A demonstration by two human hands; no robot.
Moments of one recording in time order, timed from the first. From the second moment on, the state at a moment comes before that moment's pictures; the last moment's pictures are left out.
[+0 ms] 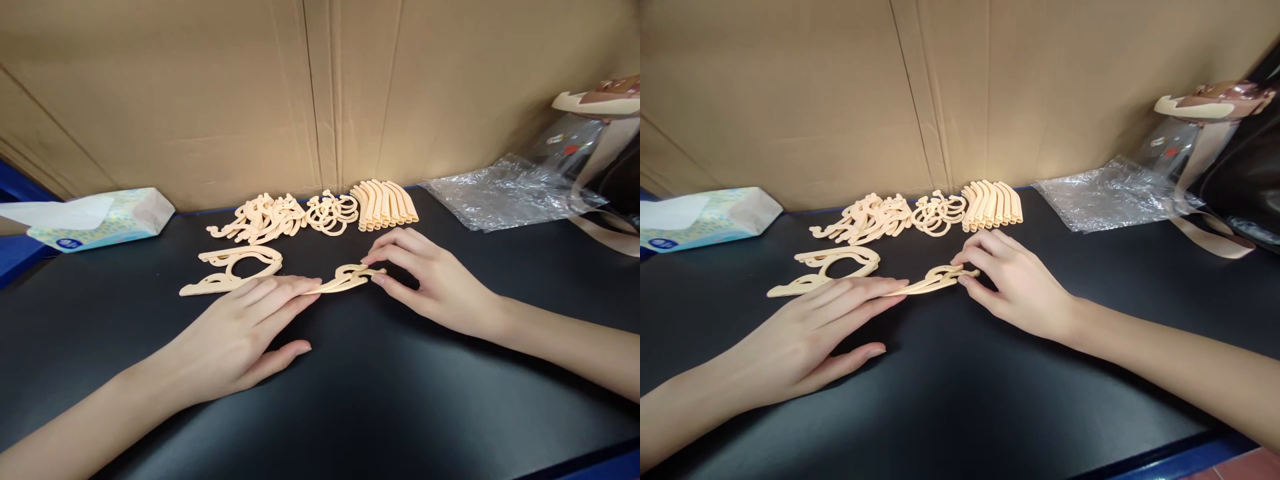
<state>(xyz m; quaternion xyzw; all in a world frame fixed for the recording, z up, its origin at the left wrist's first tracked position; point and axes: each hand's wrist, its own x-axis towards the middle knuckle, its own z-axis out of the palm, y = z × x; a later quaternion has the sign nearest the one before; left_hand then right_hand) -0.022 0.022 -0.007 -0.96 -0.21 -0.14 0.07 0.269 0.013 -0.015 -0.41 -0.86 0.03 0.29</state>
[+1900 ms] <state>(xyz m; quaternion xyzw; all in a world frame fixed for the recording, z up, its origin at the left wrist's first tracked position) -0.022 0.020 -0.005 -0.98 -0.16 -0.10 0.03 0.271 -0.004 0.010 -0.27 -0.88 -0.37 0.15</state>
